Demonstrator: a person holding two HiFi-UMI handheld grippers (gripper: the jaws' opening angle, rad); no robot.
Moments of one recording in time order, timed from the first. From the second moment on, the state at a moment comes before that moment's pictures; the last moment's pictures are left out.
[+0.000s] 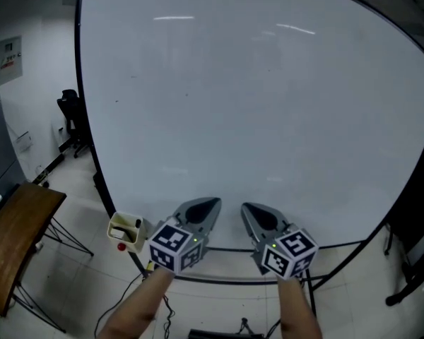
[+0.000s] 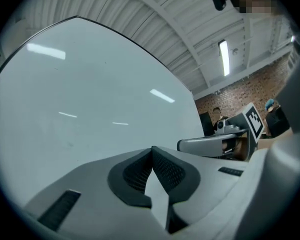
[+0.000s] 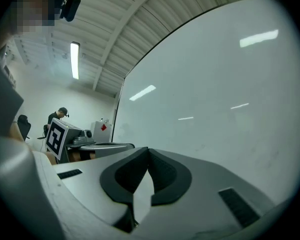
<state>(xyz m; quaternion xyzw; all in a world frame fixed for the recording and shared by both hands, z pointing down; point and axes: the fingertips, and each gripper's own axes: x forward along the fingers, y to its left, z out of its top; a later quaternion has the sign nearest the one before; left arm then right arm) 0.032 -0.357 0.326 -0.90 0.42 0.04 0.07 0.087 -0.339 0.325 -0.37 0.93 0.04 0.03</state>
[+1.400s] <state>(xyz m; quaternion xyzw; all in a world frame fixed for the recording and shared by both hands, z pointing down) 0.049 -0.354 0.315 -0.91 0.41 0.05 0.06 0.093 -0.334 0.311 -0.37 0.93 0.07 0.02</state>
